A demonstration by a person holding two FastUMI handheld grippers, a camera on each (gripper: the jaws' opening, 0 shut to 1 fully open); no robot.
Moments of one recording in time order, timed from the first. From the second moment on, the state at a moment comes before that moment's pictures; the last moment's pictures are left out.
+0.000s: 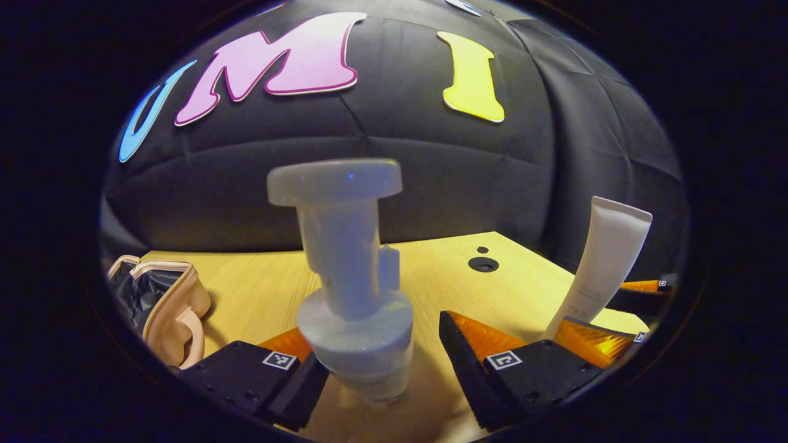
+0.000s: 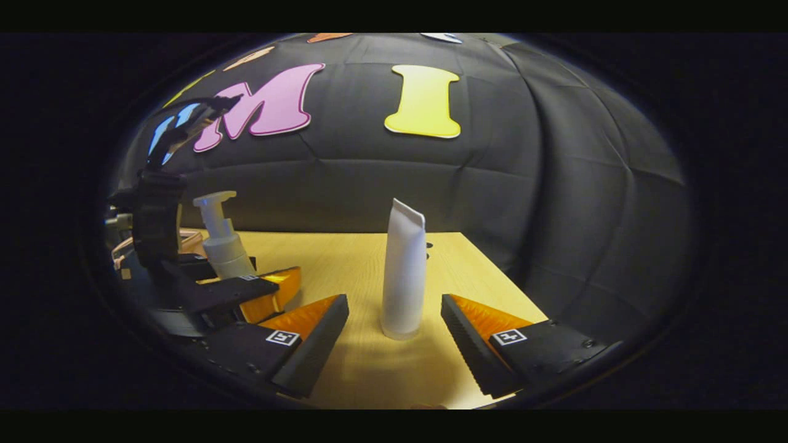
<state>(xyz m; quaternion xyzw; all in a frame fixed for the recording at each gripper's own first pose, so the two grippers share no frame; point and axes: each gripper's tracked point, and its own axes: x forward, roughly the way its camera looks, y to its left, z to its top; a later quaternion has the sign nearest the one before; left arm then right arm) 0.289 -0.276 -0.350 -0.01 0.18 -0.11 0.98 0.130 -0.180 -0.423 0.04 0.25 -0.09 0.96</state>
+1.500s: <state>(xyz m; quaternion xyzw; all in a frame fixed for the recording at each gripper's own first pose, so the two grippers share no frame) 0.223 -0.199 -0.305 -0.07 0.17 -0.13 0.97 0.170 -0.147 -0.359 -0.01 0.20 -0.07 0.98</state>
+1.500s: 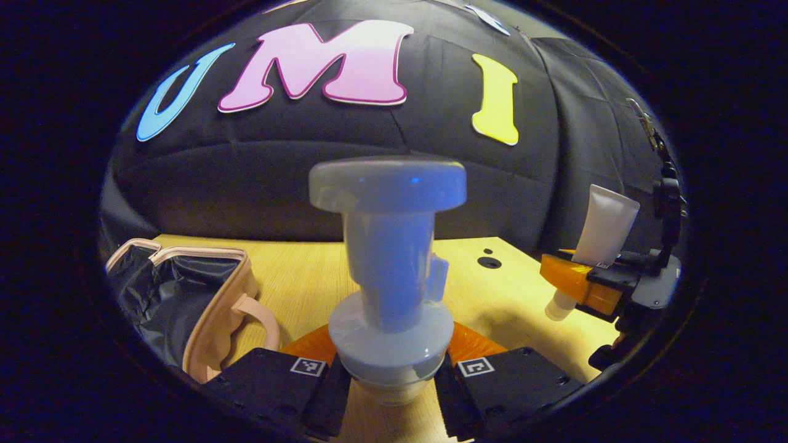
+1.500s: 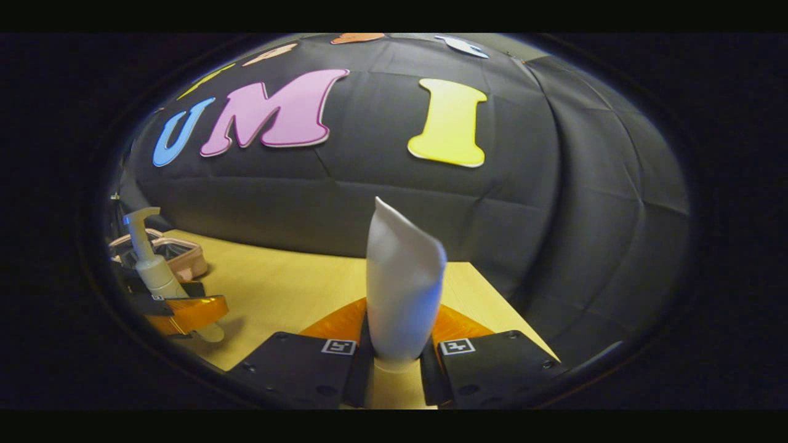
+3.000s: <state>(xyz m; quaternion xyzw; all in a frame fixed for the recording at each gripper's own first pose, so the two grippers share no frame) 0.195 0.122 -0.390 -0.10 0.40 -0.07 0.91 0.180 0.250 -0.281 0.09 0.20 0.13 0.97</state>
